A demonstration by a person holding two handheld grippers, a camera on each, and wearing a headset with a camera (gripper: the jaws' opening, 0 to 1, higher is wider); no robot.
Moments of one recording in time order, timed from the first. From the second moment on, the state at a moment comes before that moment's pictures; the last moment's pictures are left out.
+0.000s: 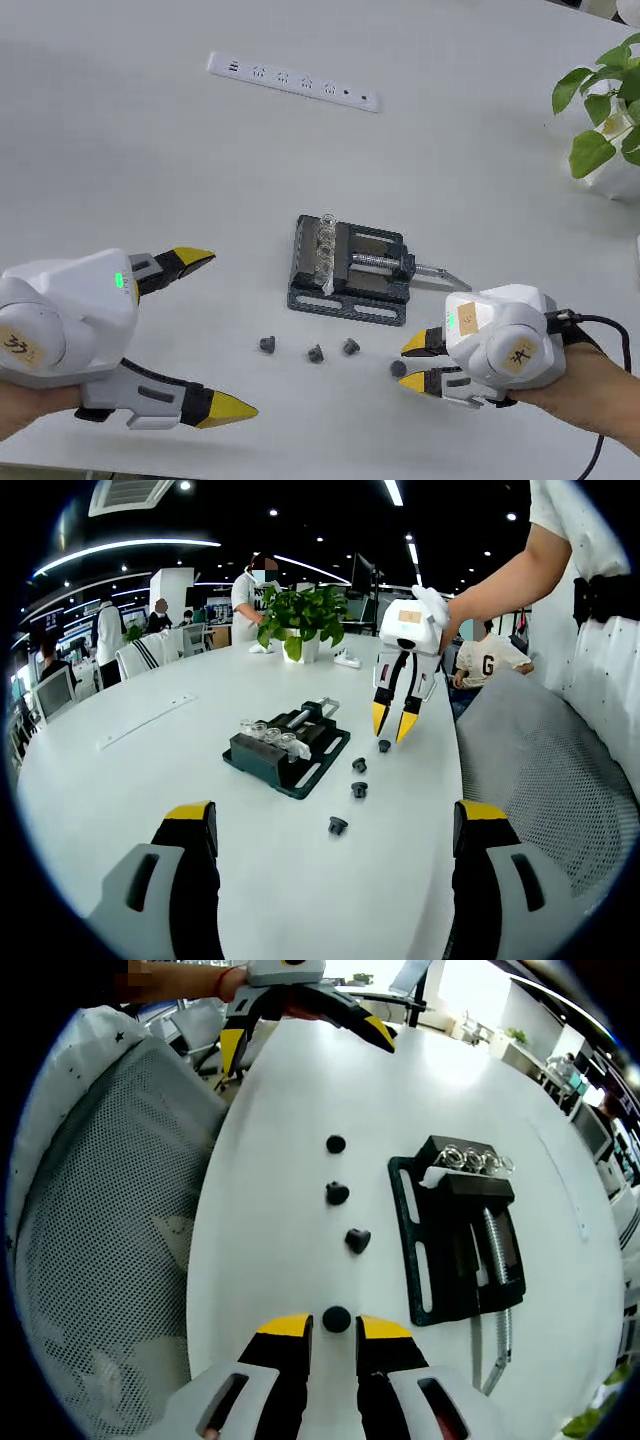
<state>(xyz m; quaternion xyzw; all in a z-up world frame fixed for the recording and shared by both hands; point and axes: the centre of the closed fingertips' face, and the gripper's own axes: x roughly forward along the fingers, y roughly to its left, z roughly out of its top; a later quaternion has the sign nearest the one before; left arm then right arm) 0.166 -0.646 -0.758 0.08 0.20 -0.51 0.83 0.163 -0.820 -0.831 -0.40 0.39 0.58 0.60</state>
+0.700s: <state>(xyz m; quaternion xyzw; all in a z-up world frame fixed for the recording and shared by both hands) 0.166 -0.645 -0.761 0.07 0.20 -0.51 0.83 0.165 -0.823 -0.841 -0.44 0.38 0.58 0.57</state>
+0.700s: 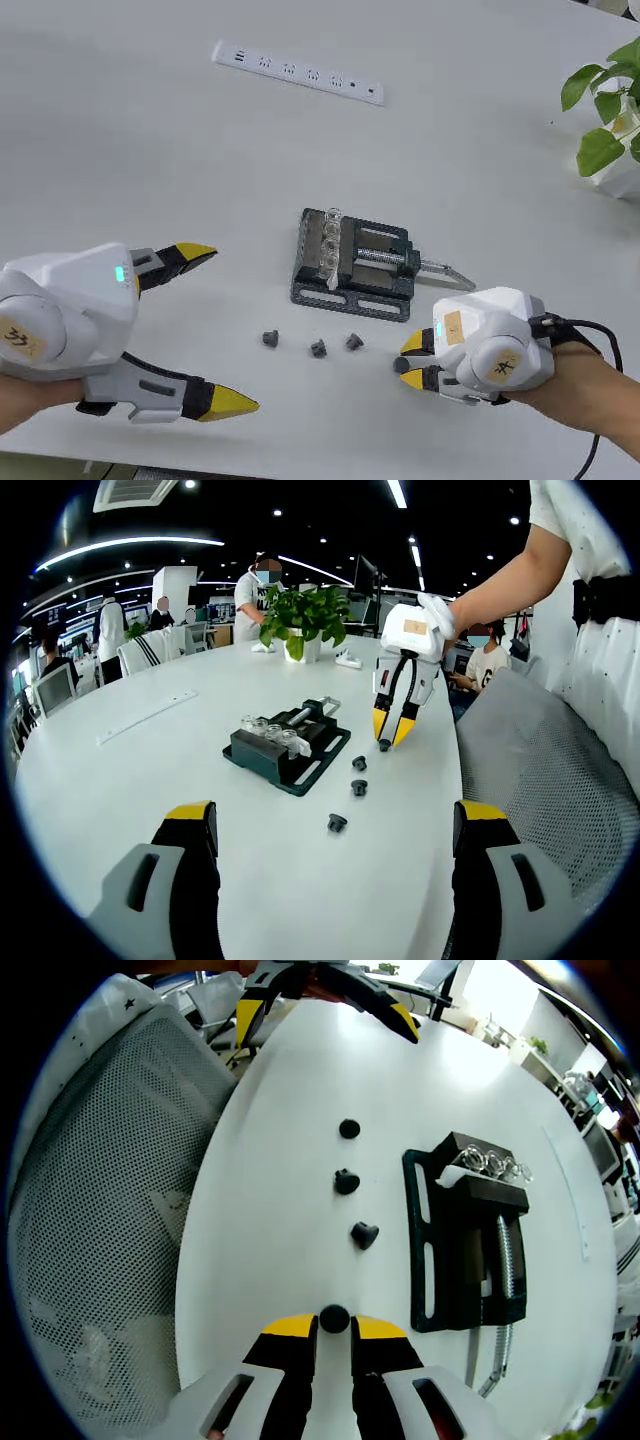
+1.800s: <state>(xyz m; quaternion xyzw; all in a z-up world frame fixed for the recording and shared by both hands) 0.164 -0.646 -0.760 0.06 0.20 -0.51 0.84 0.165 -0.821 -0.840 -0.45 0.38 0.58 0.56</state>
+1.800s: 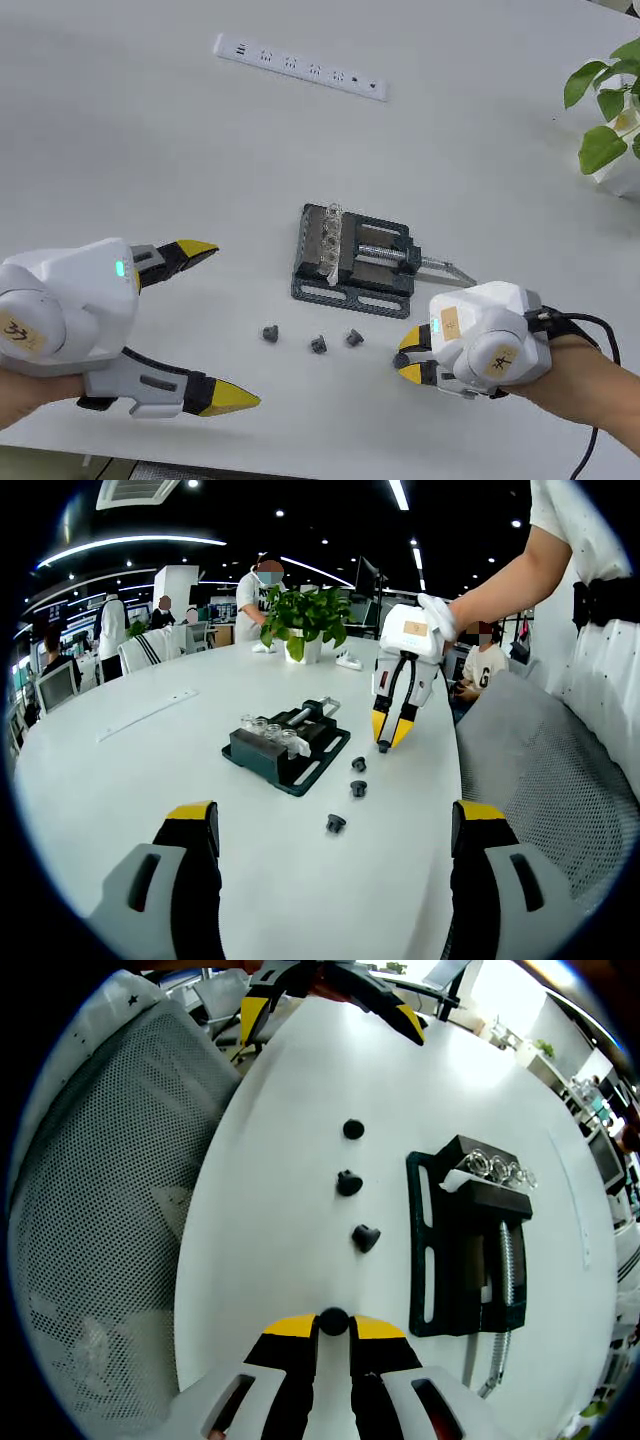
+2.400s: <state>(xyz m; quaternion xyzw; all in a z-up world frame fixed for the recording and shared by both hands) 0.163 -0.648 -0.761 0.07 0.20 -0.51 0.83 0.162 -0.821 -0.837 -0.44 0.39 0.58 0.56</state>
